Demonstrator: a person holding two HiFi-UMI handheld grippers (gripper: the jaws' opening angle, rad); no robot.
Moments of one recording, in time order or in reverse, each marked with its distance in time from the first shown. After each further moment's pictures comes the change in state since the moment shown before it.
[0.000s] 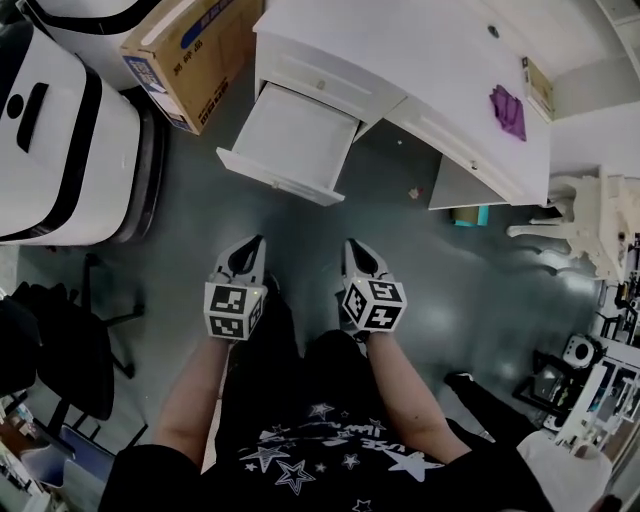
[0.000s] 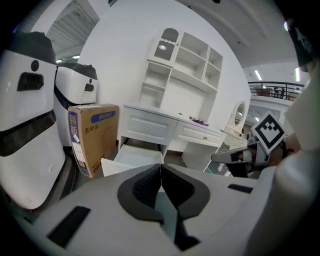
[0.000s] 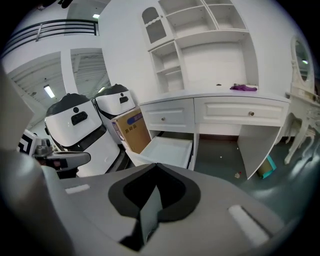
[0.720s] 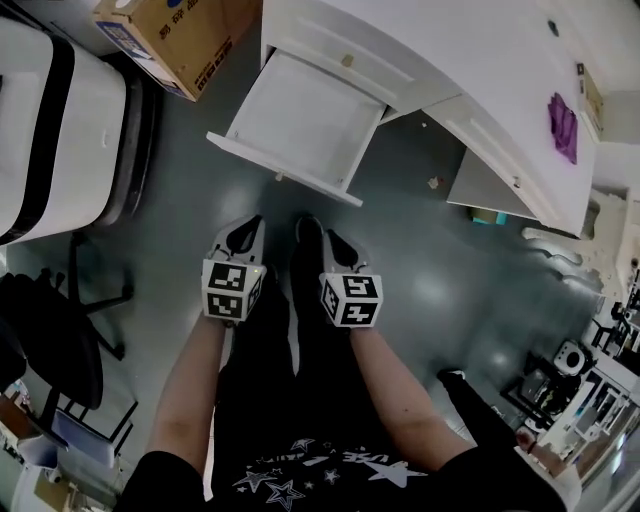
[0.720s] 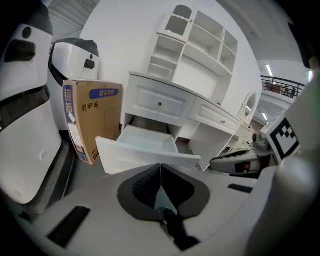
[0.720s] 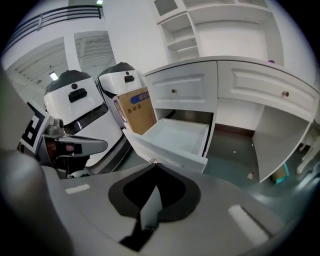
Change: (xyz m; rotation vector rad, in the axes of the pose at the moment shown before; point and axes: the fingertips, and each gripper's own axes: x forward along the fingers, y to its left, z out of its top) left arm 0.111 0.058 -0.061 -0.045 0.161 0.035; right arm 0.127 0.005 -0.059 -0.097 0.150 0.078
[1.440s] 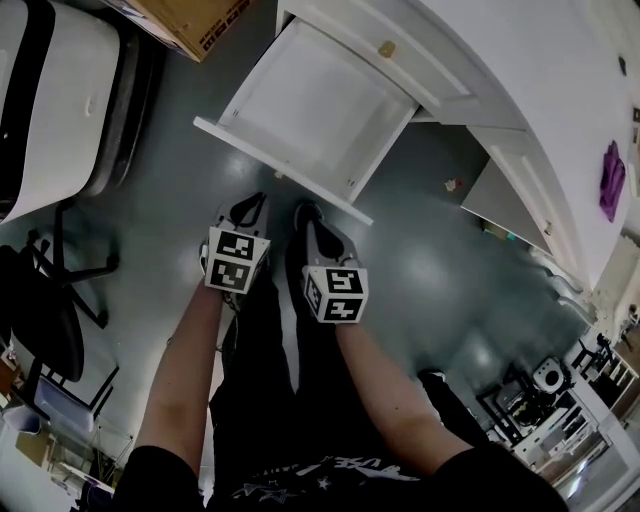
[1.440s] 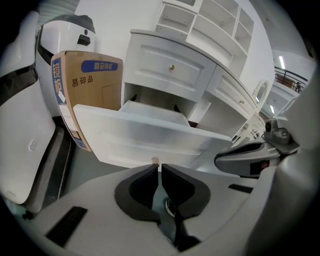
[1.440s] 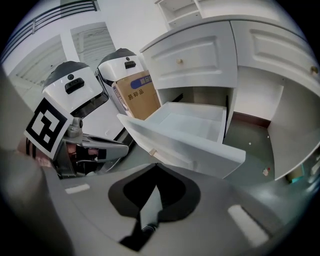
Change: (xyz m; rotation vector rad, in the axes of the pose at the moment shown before) left arm 0.105 0.035 -0.044 -0.001 0.195 0.046; right arm 0.089 -0.007 -0.024 -0.017 0.117 0.098
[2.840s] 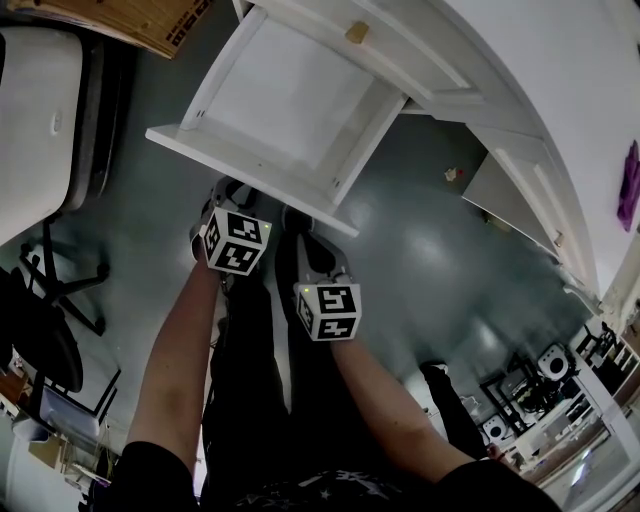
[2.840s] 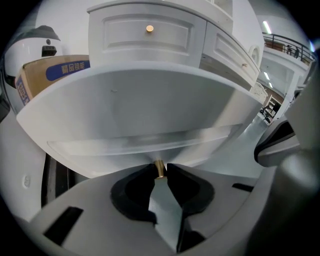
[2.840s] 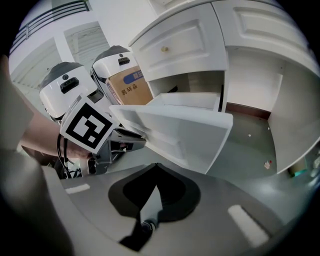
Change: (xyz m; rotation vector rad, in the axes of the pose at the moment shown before) left arm 0.099 0.006 0.003 0.253 0.115 0.067; right arm 0.016 -0.039 -0.029 0.043 0.042 0.019
